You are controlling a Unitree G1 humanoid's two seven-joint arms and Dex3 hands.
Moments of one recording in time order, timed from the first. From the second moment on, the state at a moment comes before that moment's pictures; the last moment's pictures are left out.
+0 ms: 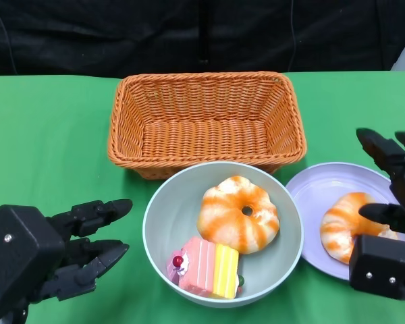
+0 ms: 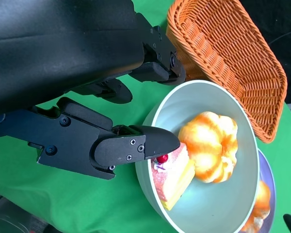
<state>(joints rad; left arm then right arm) 0.15 0.39 0.01 -0.47 -0.08 0.51 -0.36 -0.14 -0.47 0.19 0.04 -0.85 -0.04 -0.15</state>
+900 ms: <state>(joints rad) 0.15 0.40 -0.02 -0.49 -0.08 0.52 -0.36 -0.12 -0.32 0.31 -0.30 -0.69 -0.12 0.13</state>
